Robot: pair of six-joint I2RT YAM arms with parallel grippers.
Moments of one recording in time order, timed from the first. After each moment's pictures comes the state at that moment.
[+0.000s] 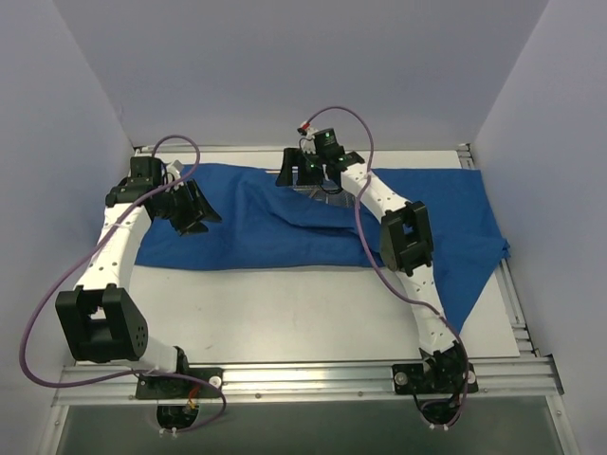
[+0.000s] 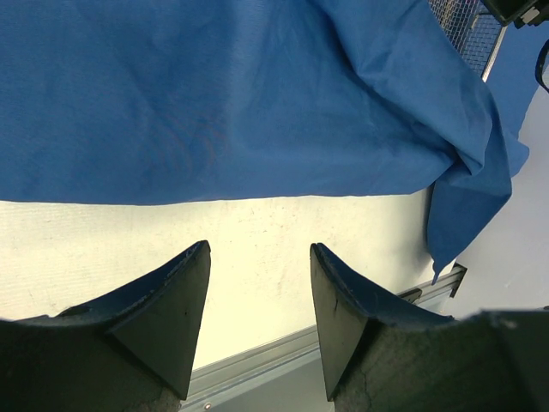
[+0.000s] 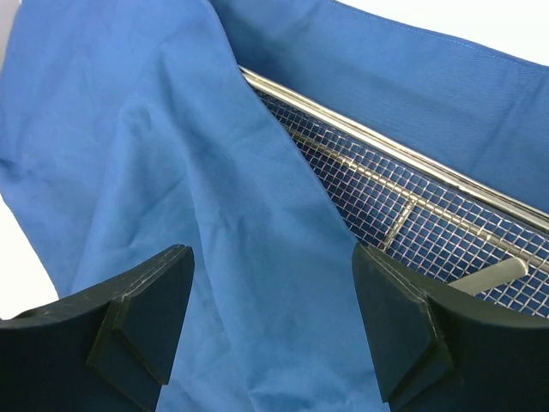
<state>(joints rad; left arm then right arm) 0.03 1.49 1.34 -0.86 0.47 -0.47 0.45 2.45 2.18 -0.40 -0.40 0.37</state>
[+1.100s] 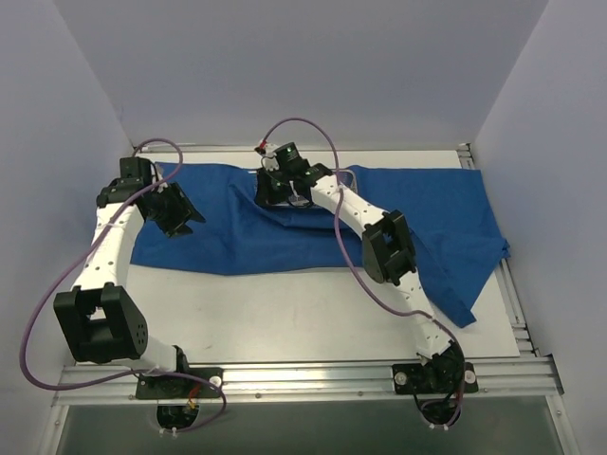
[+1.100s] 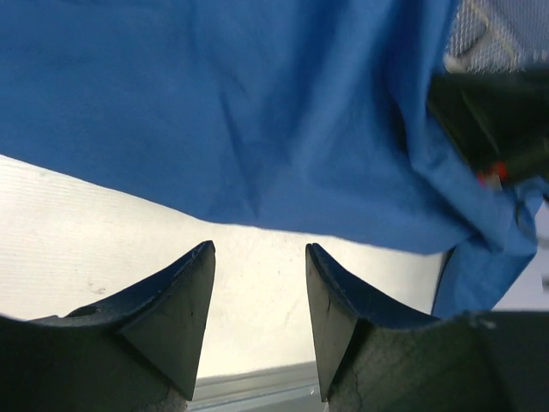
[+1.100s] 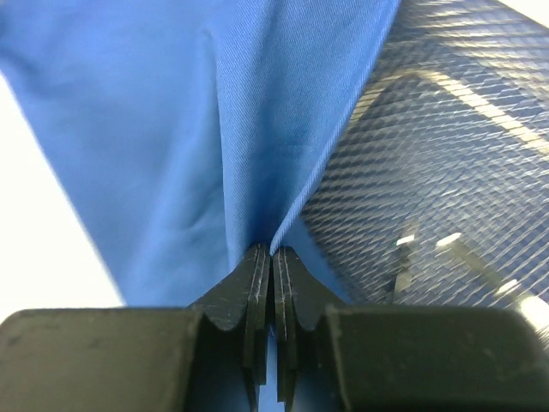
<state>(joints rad) 0.08 1.49 1.34 -0.89 0.31 -0.55 0.64 2.49 2.24 -0.45 -0.37 0.27</state>
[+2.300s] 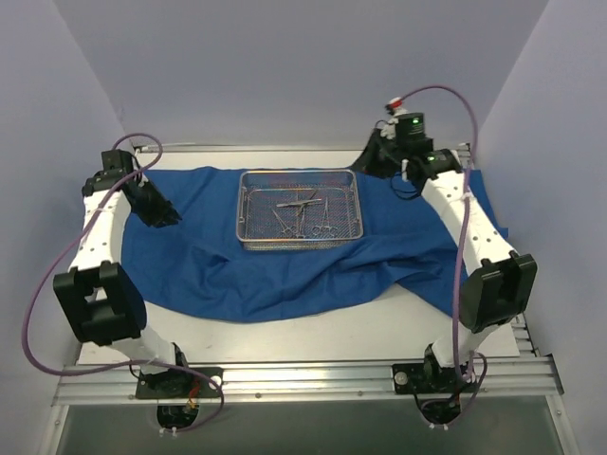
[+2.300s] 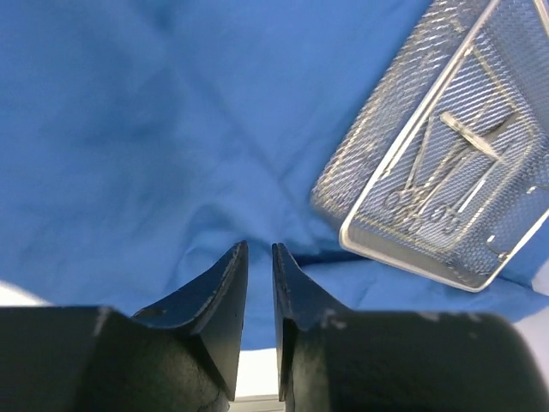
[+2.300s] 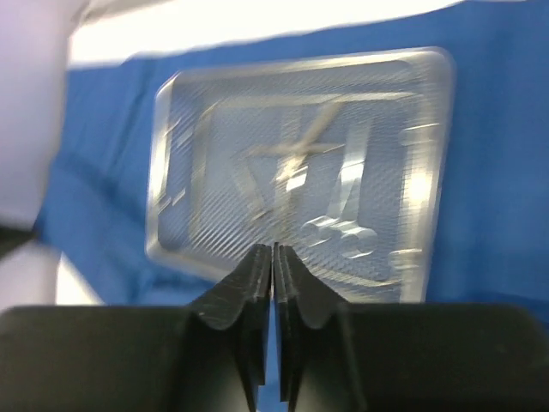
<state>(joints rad) 0.21 1.59 1.44 -0.93 0.24 -0.54 0.31 1.66 1.64 -0.58 -0.25 0.50</state>
